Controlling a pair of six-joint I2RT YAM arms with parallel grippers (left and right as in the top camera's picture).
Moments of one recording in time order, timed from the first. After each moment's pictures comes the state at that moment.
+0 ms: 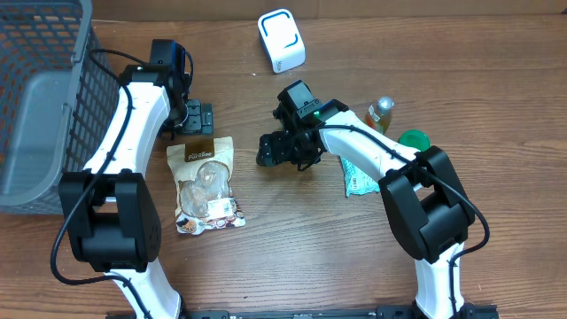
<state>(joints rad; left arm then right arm) -0.04 1.96 1.59 -1.02 -0.10 -0.12 0.57 2.12 1.52 -0.68 -0.36 0.41</state>
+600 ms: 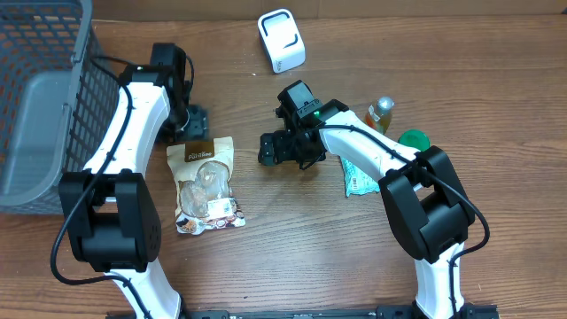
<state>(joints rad) -0.04 1.96 1.59 -1.12 -0.05 -0.16 0.57 2.12 1.52 -0.68 -0.29 0.41</state>
